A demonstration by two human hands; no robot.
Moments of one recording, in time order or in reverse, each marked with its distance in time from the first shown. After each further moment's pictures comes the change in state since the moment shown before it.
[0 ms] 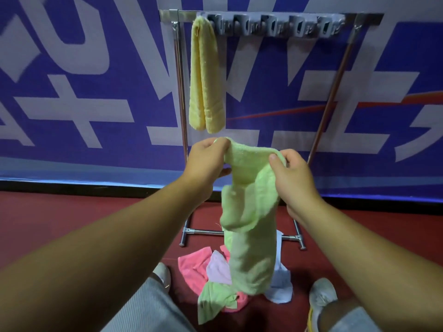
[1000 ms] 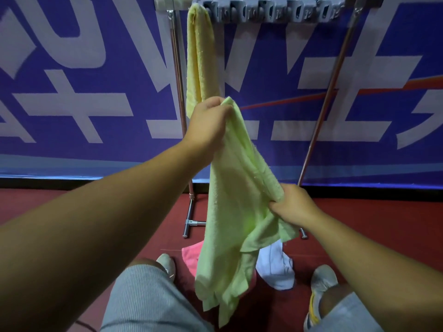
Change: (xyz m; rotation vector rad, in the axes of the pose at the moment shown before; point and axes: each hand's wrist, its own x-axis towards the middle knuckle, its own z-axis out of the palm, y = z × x) left_hand 0.009 0.037 0.006 0.122 -0.004 0.240; right_hand -0.019 0.069 -0.023 -0.633 -0.379 -0.014
